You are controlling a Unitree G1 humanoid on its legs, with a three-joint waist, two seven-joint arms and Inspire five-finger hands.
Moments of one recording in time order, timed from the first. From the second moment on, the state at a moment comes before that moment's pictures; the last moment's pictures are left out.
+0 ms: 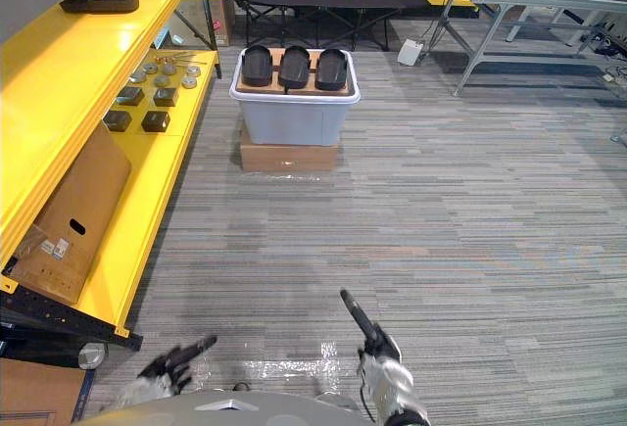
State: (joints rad) left arm 0.07 0.12 0.09 0.86 -0.44 0.16 -0.06; right arm -0.03 -0.07 -0.22 0.97 0.35 -0.02 0.08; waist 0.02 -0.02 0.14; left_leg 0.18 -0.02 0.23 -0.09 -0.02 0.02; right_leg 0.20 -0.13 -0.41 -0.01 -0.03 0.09
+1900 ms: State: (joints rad) left arm 0.23 -0.01 0.06 0.62 -0.67 -0.03 0.00; right arm 0.14 -0.08 -0.20 0.84 0.40 -0.10 0.19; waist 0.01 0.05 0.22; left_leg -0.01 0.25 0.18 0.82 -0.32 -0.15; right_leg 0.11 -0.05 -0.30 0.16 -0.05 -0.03
